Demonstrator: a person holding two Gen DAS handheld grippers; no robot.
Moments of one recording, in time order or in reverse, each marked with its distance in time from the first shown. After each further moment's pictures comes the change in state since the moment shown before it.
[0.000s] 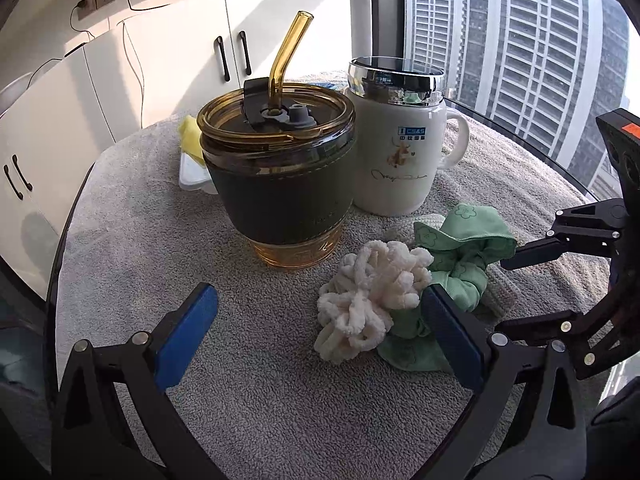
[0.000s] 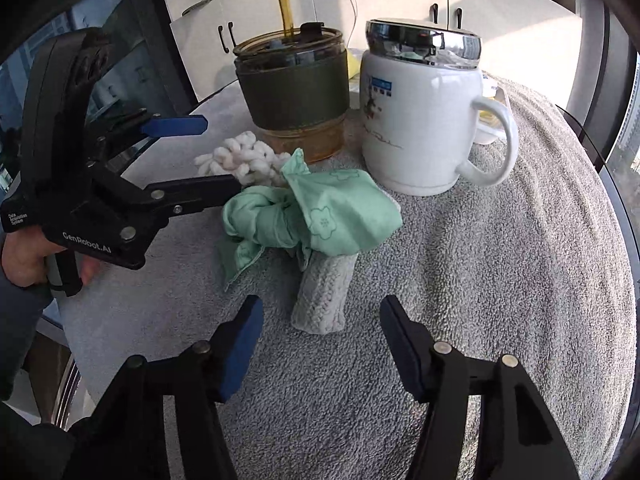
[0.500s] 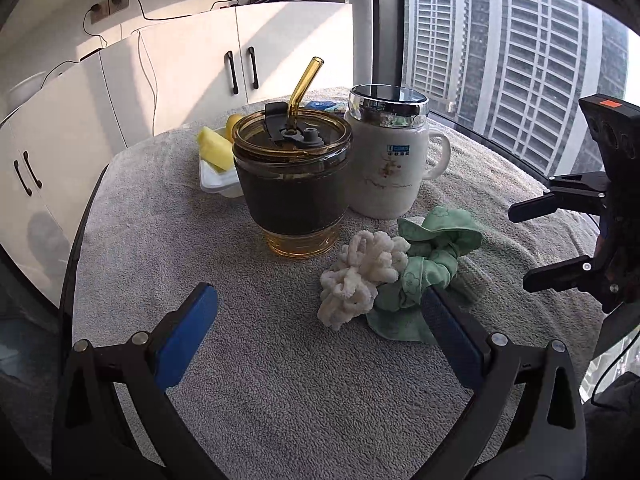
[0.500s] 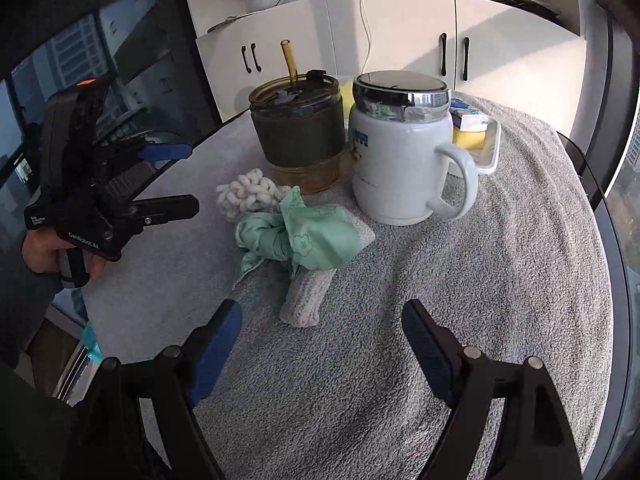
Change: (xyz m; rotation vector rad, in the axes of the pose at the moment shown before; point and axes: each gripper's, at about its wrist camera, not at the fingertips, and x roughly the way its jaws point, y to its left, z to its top) left arm -0.033 0.002 -0.011 -0.013 -0.049 -0.004; right arm -0.043 -0.021 -0.005 -0.043 -0.073 0.056
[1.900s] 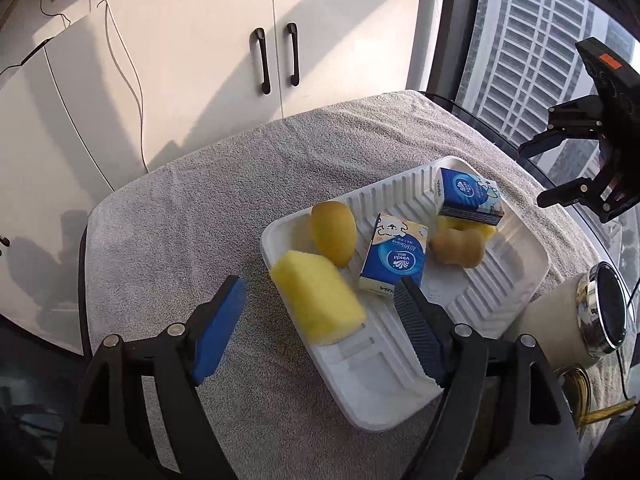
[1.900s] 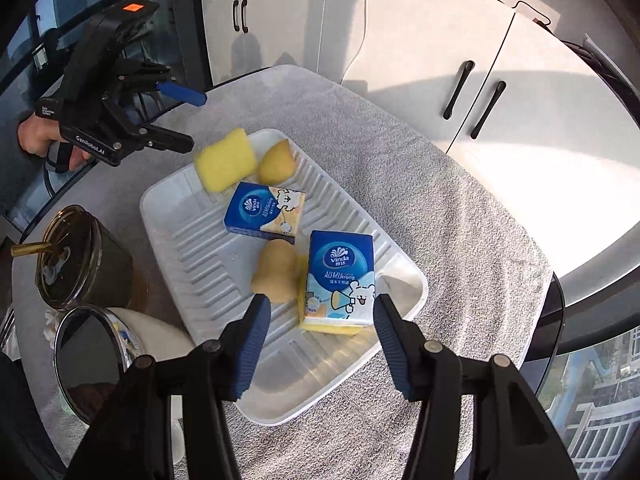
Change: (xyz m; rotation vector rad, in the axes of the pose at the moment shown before) left arm 0.158 0.165 0.188 -0.008 0.167 -0.053; right arm 0.084 -0.161 0.242 -0.331 0.210 -0.042
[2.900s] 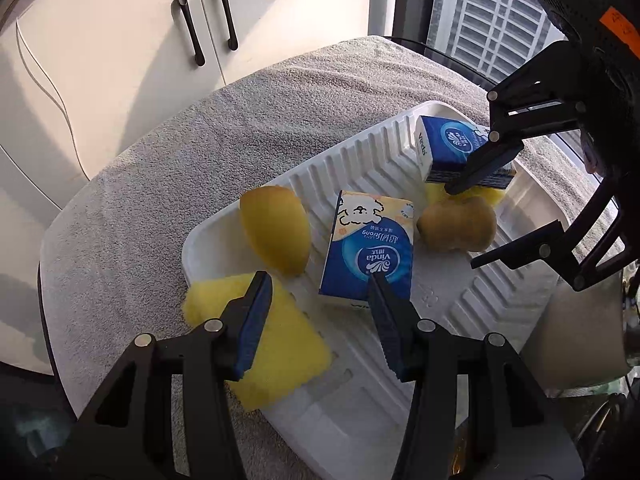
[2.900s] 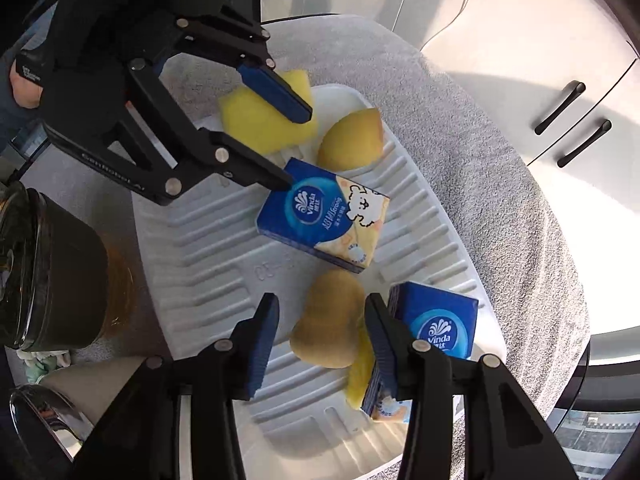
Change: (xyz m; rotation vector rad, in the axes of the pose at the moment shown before) left arm 0.071 -0.035 0.015 0.162 0.142 -0.058; right arm 0.087 0.053 0.039 -0.224 0.158 0.072
